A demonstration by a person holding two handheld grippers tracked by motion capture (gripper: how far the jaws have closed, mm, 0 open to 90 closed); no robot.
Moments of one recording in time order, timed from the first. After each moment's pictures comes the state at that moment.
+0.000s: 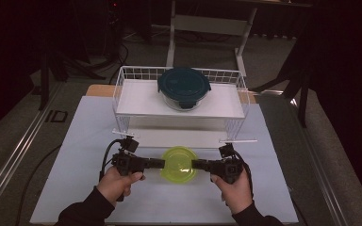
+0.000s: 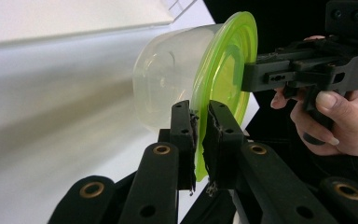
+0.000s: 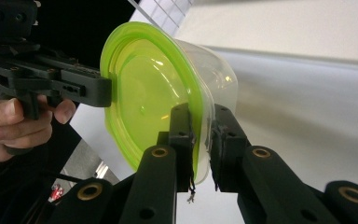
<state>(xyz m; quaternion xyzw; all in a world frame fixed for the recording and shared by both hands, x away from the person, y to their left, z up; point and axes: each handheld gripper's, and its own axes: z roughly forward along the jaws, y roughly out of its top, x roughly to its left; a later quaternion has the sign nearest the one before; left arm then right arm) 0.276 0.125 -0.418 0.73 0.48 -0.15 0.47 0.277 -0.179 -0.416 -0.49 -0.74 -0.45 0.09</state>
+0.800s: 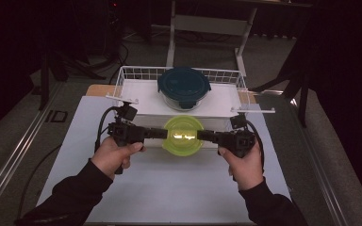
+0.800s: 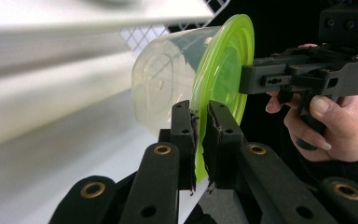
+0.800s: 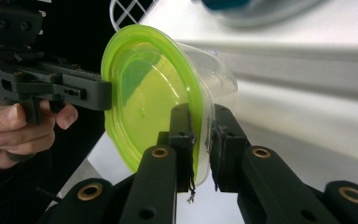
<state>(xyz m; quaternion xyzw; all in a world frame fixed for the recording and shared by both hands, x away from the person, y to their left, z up) 0.304 0.125 -0.322 0.73 0.46 -0.11 0.50 0.302 -0.181 -0.327 -0.47 -0.73 -0.49 0.04</state>
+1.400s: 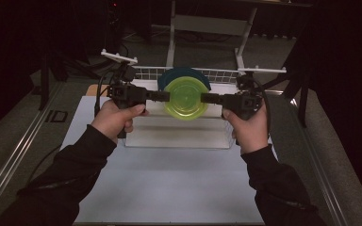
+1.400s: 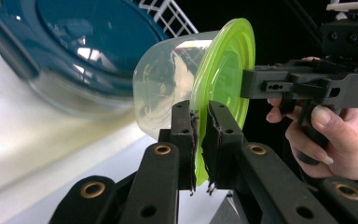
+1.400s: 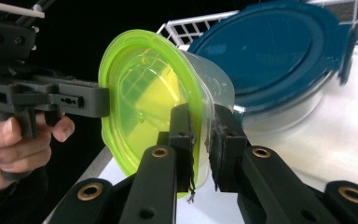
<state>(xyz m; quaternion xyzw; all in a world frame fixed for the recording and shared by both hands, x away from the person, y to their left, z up) 0.350 0.125 -0.260 0.71 0.46 -0.08 0.53 0.348 -0.177 -0.257 -0.47 -0.72 -0.51 0.01</state>
